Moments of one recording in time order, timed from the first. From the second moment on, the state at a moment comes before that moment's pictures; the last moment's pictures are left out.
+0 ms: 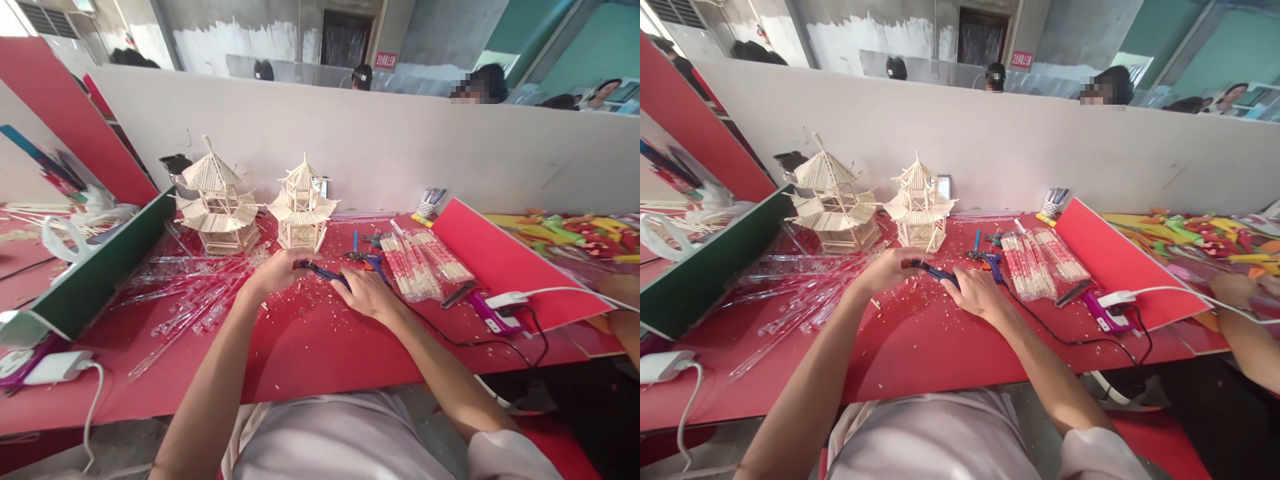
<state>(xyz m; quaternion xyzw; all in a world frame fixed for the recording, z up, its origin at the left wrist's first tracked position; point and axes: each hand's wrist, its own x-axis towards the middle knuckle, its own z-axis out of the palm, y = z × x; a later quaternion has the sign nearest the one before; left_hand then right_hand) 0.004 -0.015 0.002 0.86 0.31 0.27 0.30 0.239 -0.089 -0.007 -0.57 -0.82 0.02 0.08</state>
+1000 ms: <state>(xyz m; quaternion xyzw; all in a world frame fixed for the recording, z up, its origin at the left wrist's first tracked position) -0.002 -0.027 0.023 0.81 0.37 0.32 0.34 0.236 -0.082 0.000 -0.67 -0.74 0.00 0.06</state>
